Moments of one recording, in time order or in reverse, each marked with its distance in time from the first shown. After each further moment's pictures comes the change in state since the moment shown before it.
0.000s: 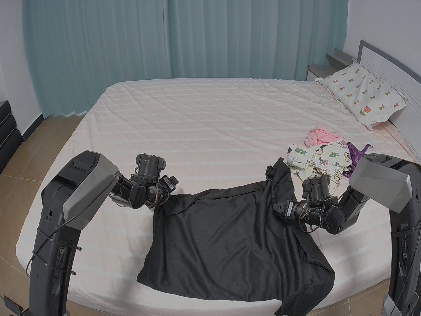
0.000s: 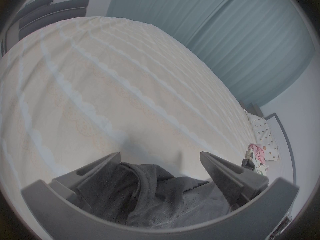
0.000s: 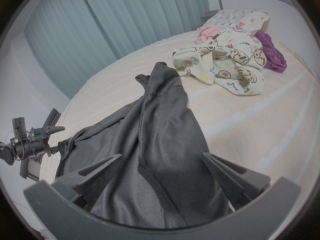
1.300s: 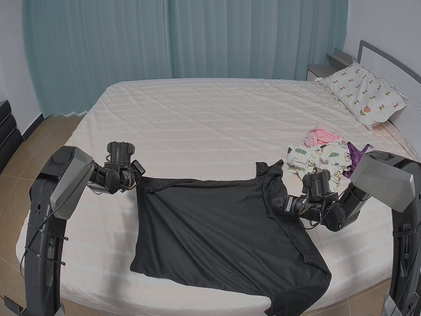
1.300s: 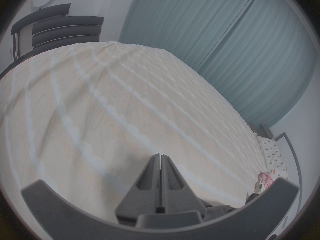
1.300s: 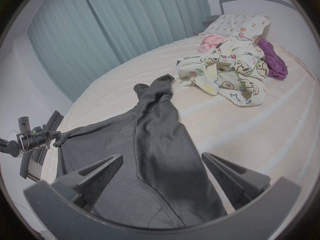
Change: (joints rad) left arm 0.177 0.009 -0.107 0.004 0.063 0.076; right arm 0.009 -0.024 -0.016 -0.005 -0.011 -0.003
